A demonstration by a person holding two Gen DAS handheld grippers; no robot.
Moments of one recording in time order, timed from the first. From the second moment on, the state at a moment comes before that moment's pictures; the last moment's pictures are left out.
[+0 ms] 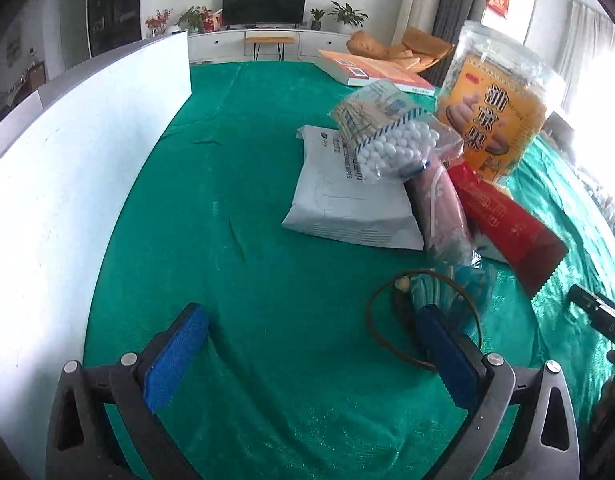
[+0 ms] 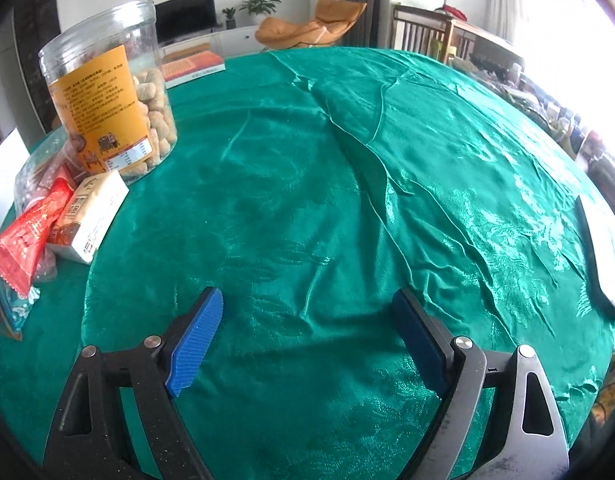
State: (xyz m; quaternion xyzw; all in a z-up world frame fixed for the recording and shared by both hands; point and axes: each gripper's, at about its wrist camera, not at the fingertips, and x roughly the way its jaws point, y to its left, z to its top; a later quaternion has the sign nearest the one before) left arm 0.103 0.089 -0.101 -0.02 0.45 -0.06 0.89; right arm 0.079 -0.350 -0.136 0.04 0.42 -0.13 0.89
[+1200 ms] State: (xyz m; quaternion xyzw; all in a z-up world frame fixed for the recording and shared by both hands) left arm 0.105 0.082 -0.105 0.01 0.45 -0.05 0.89; right arm 0.064 -0.332 -0.130 0.04 0.42 -0.14 0.90
